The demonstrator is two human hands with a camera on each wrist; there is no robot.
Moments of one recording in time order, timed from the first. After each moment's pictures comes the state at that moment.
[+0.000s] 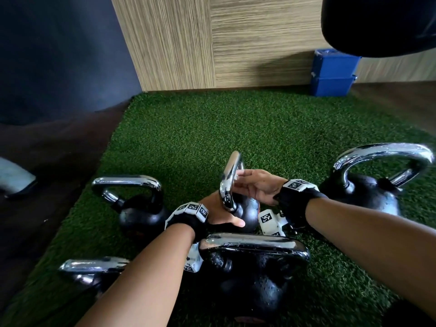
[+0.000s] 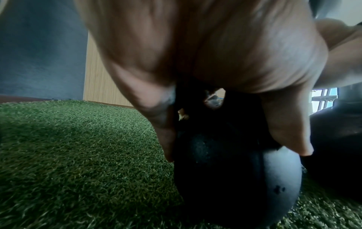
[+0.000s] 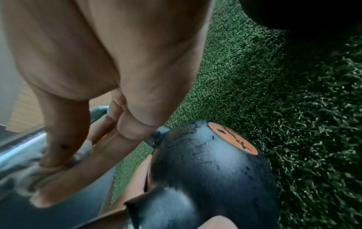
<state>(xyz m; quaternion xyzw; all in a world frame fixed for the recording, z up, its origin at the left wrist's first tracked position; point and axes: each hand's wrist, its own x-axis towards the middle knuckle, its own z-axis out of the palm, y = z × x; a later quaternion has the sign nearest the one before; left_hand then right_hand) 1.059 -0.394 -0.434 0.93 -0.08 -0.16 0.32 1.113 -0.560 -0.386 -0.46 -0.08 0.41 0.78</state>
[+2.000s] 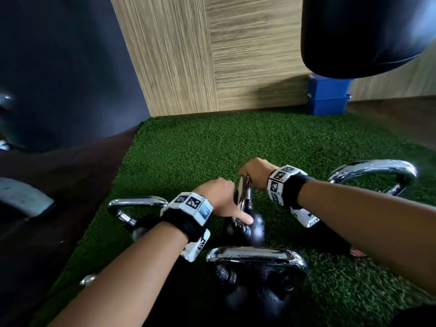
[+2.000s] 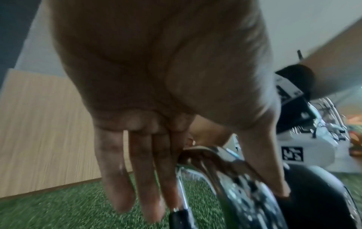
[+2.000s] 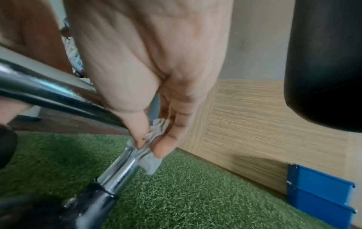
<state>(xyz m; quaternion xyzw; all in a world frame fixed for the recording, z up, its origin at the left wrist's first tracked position) 1.037 -0.418 -0.296 0.98 -0.05 -0.17 0.01 1.140 -0.555 -0.309 -0.94 -0.33 0.03 0.09</state>
